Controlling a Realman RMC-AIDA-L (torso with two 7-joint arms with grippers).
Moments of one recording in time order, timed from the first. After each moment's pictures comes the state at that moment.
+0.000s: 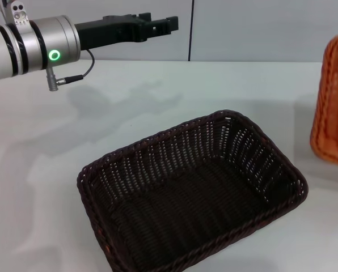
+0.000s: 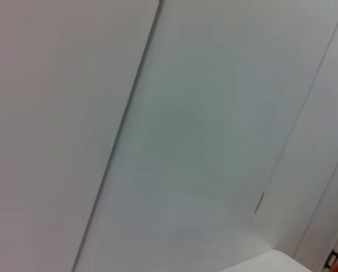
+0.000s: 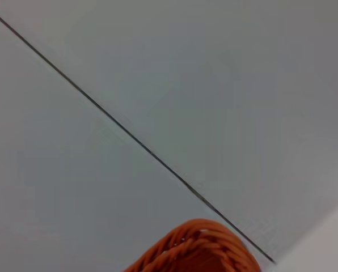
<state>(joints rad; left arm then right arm) -0.77 -2.06 -2.26 -0.72 1.75 -1.07 1.31 0.30 1.88 -0.15 -0.73 -1.81 -1.31 2.09</state>
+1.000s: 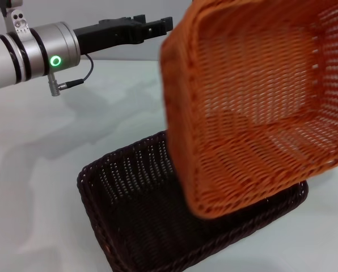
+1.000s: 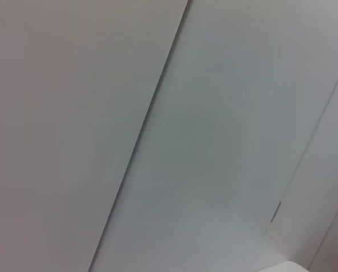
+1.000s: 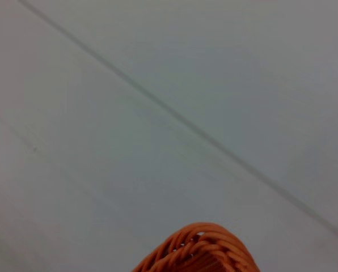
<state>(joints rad) -0.77 -2.06 -2.25 -0.66 1.68 -1.02 1.37 0.48 2.00 -0.34 -0.52 -1.58 -1.70 1.91</state>
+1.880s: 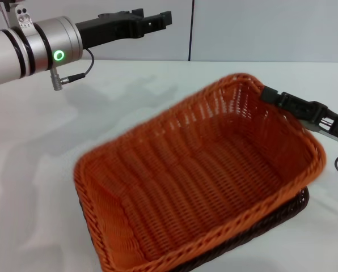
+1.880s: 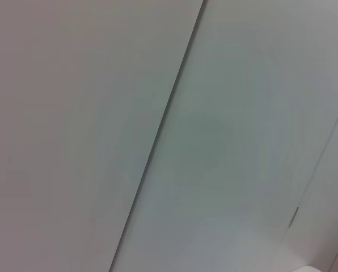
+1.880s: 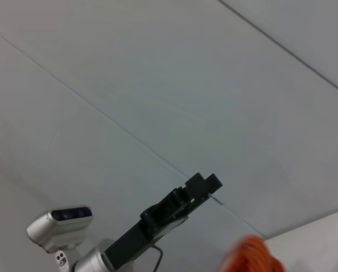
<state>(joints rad) -0.79 -2.06 -2.25 -0.65 1.68 -0.96 1.40 0.51 2.05 -0.66 -0.42 -1.59 -1.53 1.81</state>
